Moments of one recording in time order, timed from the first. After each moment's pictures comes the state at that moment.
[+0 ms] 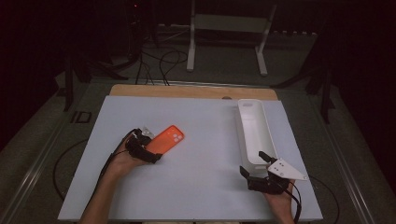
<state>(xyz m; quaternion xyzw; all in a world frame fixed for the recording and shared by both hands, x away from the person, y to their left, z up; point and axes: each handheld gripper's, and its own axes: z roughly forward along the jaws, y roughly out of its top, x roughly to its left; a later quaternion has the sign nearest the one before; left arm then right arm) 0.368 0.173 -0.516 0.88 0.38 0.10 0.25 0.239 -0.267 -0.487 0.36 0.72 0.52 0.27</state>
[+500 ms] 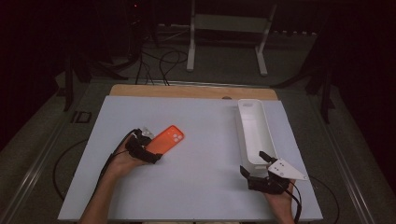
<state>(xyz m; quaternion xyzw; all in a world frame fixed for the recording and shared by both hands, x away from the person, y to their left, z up) 0.366 0.172 -0.515 0.88 0.38 0.11 0.25 0.239 -0.268 -0.487 0.37 0.72 0.52 0.27</state>
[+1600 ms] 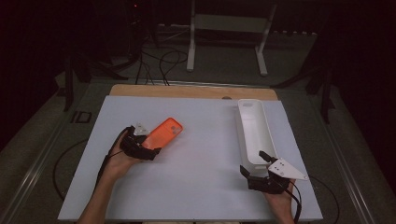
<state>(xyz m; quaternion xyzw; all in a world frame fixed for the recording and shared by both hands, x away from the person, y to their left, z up) 0.349 0.180 -0.483 0.85 0.38 0.16 0.32 0.240 -0.268 -0.486 0.37 0.72 0.52 0.27</state>
